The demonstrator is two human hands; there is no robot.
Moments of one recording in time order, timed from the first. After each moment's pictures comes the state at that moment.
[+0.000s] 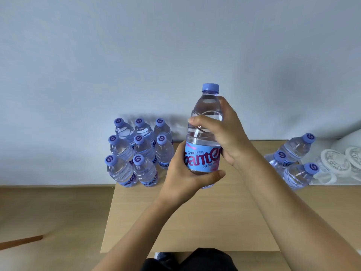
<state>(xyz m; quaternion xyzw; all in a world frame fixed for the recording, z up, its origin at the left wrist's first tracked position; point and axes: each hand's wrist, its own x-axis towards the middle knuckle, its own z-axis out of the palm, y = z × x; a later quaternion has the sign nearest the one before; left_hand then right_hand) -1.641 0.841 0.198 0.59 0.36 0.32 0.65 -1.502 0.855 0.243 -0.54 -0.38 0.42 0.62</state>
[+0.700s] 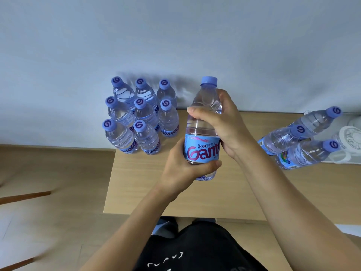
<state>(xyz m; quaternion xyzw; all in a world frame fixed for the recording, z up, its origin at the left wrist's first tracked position) -1.667 0.825 0.152 0.51 0.43 0.25 0.70 -1.525 0.846 0.180 -0.57 -0.32 0.50 0.57</state>
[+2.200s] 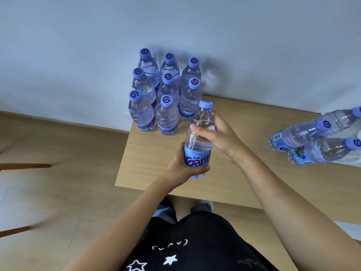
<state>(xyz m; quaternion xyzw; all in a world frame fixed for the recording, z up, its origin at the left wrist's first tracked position) -1.733 0.810 0.048 0.51 0.48 0.20 0.68 -1.582 0.831 0.103 -0.58 -0.36 0.58 0.44</state>
